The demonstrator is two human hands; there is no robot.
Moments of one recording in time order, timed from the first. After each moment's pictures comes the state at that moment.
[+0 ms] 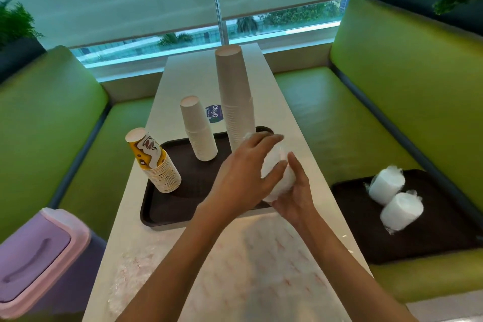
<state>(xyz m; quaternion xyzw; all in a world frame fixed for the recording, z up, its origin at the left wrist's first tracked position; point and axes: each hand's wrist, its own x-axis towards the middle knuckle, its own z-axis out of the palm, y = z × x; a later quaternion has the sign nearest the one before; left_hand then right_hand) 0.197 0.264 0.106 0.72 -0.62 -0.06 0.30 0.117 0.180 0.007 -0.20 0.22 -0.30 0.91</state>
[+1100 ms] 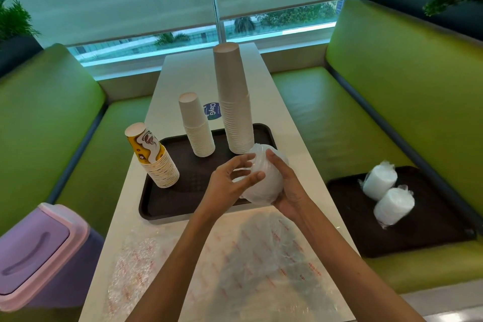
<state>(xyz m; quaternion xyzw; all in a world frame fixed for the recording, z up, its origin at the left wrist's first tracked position) 0.224 0.278 0.038 0.68 -0.42 -0.34 0.49 0.111 0.189 0.011 -0.33 0.32 -0.24 0.86</state>
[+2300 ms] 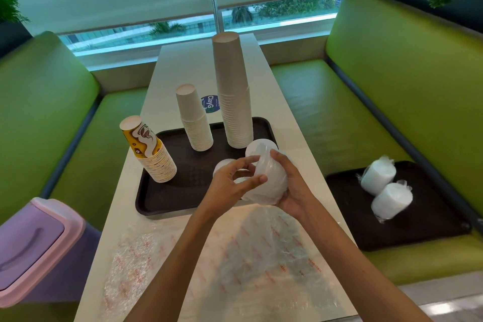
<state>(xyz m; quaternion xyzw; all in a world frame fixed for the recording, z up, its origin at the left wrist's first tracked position) 0.228 0.275 0.020 0.67 -0.43 -0.37 0.48 0.109 0.180 -0.006 -0.30 0.35 -0.19 0.87</state>
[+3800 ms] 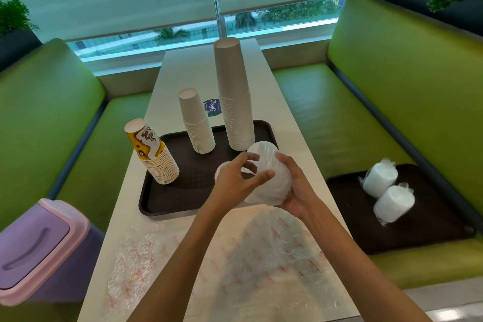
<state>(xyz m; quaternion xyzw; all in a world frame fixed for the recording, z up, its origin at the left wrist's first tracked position) 0.213 0.270 0.043 0.73 -0.46 -0.29 0.42 0.101 0.177 -0.005 -0.27 0.31 -0.19 0.89</state>
